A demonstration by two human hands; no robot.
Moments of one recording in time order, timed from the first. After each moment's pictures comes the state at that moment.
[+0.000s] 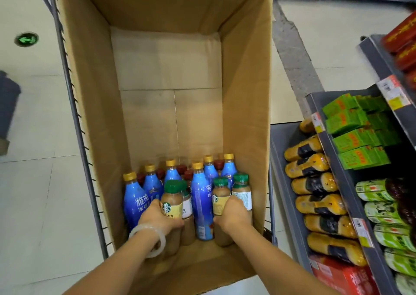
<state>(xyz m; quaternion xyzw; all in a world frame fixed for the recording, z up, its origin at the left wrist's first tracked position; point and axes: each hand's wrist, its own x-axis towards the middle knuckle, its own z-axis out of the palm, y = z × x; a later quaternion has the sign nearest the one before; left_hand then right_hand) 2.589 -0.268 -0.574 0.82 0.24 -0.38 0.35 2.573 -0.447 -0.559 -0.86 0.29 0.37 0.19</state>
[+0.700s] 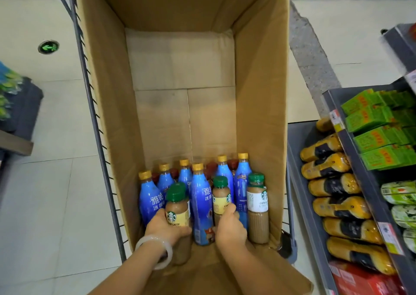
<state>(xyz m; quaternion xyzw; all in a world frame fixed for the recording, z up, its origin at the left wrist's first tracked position) 2.568 -0.251 -0.578 0.78 0.31 -0.35 0.40 2.547 -0.400 -0.598 -0.88 0.29 0.33 0.18</state>
